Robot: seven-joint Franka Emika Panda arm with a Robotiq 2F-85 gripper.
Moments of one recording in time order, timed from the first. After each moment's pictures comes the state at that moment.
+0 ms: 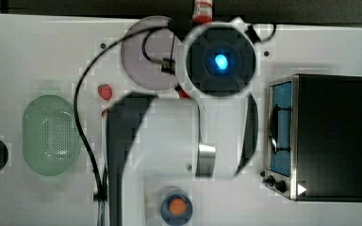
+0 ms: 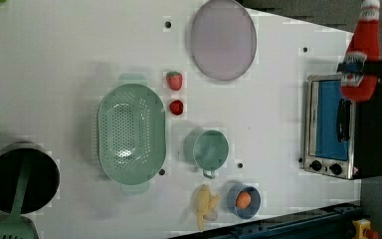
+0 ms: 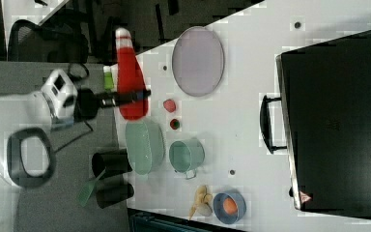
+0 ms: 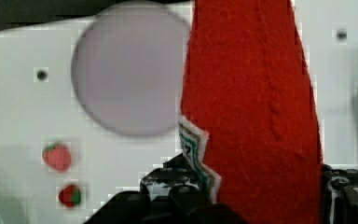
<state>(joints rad) -0.16 0.00 0.12 -1.92 0.02 0.49 -0.66</state>
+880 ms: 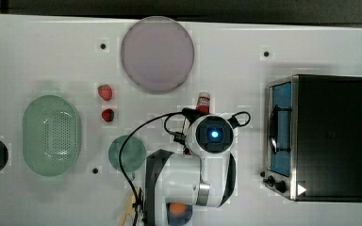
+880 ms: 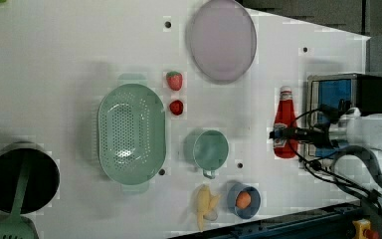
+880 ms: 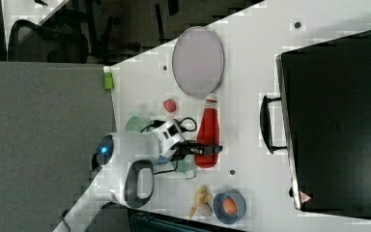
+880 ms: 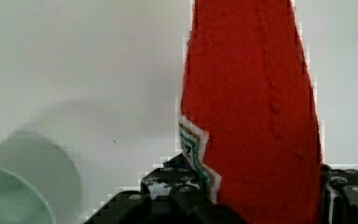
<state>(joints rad) -0.16 0.07 0.07 -2.48 0.01 0.85 -0.66</state>
